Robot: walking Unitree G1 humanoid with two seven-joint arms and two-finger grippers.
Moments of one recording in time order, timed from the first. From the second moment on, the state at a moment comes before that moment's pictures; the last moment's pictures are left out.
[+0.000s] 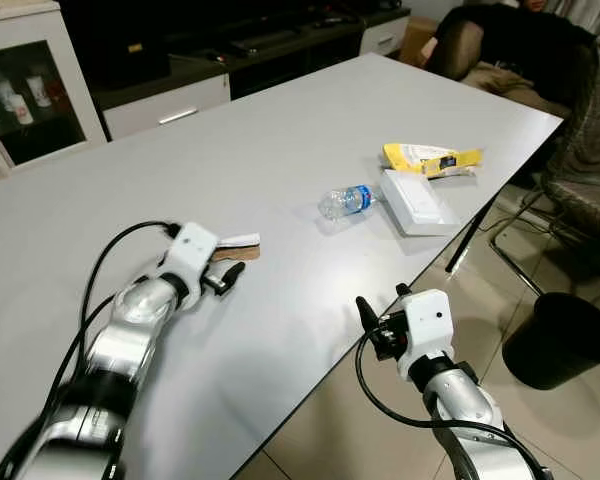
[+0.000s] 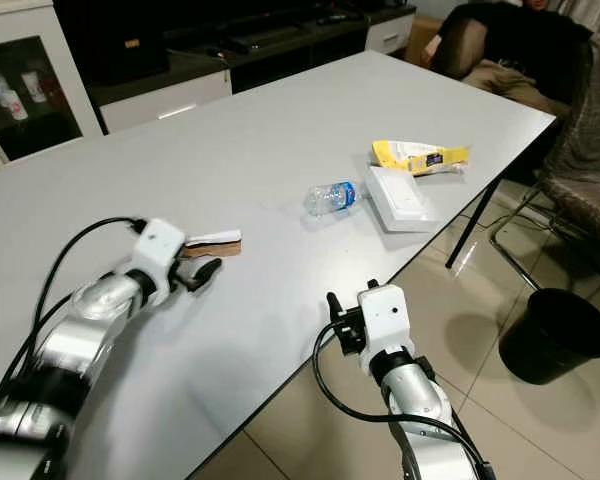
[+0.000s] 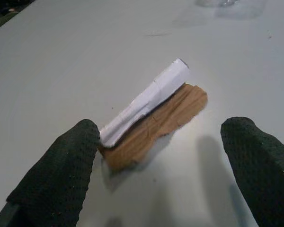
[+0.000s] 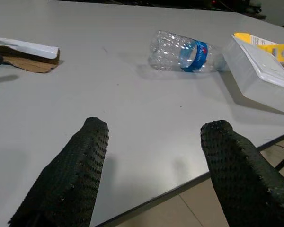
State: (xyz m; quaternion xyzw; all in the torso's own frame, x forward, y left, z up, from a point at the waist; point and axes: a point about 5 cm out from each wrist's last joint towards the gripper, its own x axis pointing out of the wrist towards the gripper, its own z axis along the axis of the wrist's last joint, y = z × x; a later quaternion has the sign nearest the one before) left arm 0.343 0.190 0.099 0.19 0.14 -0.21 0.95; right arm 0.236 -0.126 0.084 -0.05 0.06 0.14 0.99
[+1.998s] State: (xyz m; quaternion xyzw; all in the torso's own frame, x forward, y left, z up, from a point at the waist) left arm 0.358 0.177 0.081 0.12 0.19 -0.24 0.94; right arm 0.228 -0.138 0.092 -0.06 0.07 0.14 0.99
